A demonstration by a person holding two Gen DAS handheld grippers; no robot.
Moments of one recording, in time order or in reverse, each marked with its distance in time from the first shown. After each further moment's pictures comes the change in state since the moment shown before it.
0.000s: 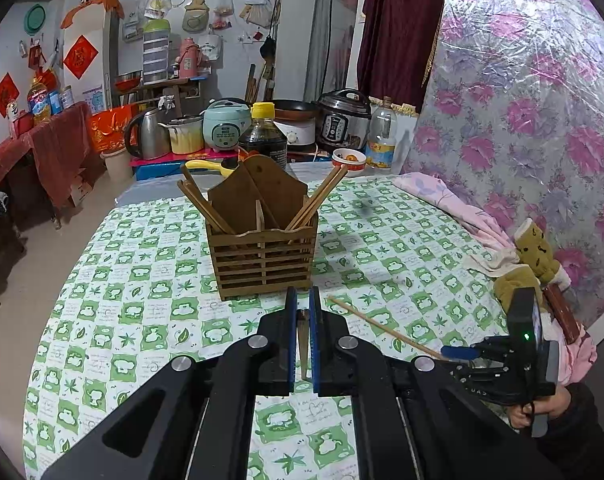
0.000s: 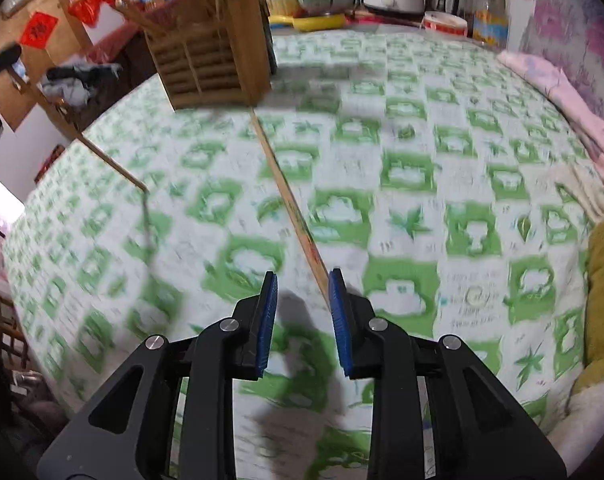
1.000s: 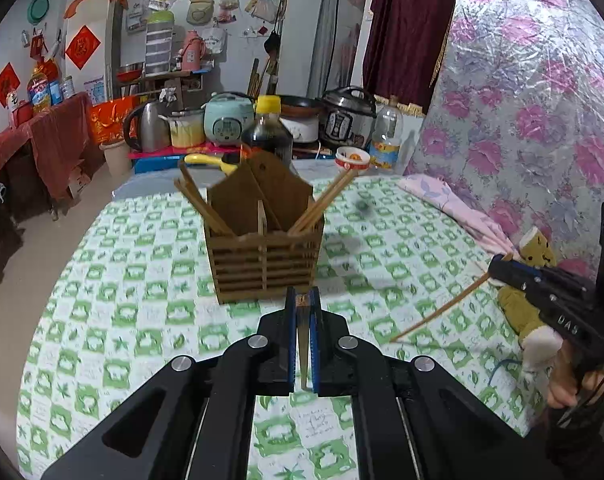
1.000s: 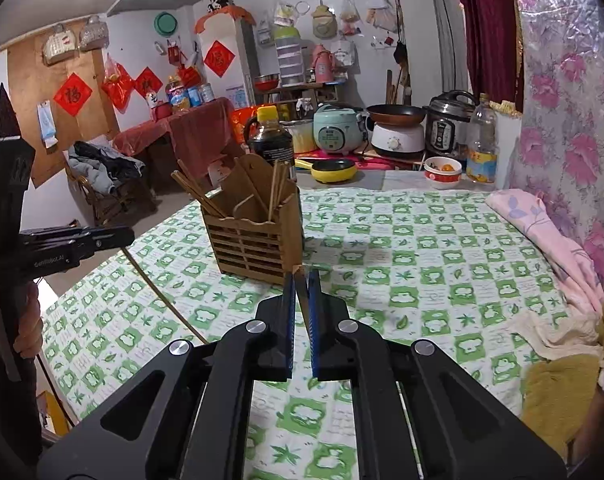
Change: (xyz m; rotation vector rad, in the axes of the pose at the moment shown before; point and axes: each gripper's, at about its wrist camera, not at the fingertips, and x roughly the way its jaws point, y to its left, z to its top) left arm 0.018 0.010 0.017 -0.025 0.001 -0.003; right arm -0.123 0.037 0.085 -0.018 -0.449 0.066
